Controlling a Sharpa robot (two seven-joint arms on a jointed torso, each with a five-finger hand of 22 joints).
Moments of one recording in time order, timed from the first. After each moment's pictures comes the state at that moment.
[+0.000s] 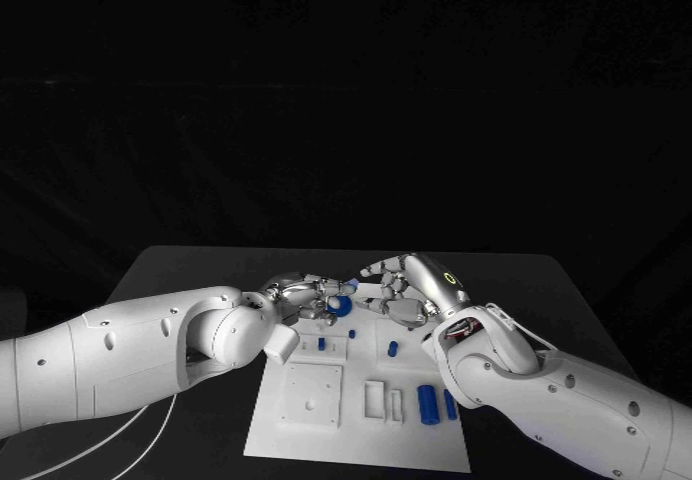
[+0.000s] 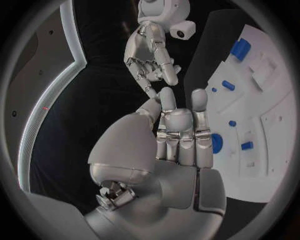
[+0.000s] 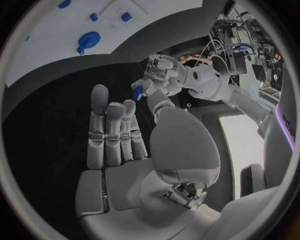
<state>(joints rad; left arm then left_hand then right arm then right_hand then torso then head) 1.26 -0.79 -0.16 1.52 0.05 -0.22 0.05 1.28 0.06 0.24 -0.12 0.22 1.24 0.05 0.06 0.07 1.43 -0.05 0.52 0.29 1.39 -0.11 1.16 0.61 0.05 1.29 -0.13 0.38 1.31 0.89 -0.65 0.24 1.57 -1.66 -0.68 -0.16 1.29 -0.17 0.18 -0.11 0.08 1.07 0.10 0.07 0.06 1.19 0.00 0.86 0.79 1.29 -0.06 0.94 0.94 0.10 1.26 -0.07 0.66 0.81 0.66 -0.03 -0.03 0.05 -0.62</state>
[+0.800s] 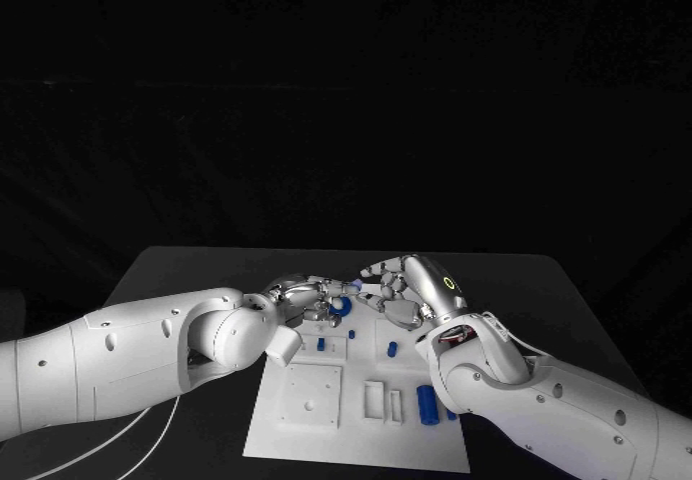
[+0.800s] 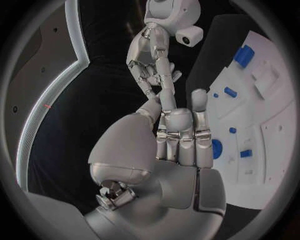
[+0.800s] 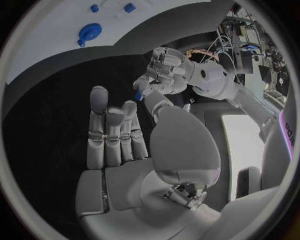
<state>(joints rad) 1.26 -0.79 -0.16 1.52 0.07 -0.20 0.06 1.28 0.07 0.24 -0.13 0.21 1.23 0.04 0.06 0.07 1.40 -0.05 0.58 0.32 1.39 -0.11 1.16 0.60 0.05 1.28 -0.13 0.40 1.31 0.87 -0.62 0.23 1.56 -1.70 -0.77 -0.21 1.29 -0.18 0.29 -0.14 0.06 1.17 0.07 0.07 0.06 1.20 -0.01 0.88 0.82 1.30 -0.06 1.00 1.01 0.10 1.27 -0.08 0.63 0.94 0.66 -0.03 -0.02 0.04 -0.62</state>
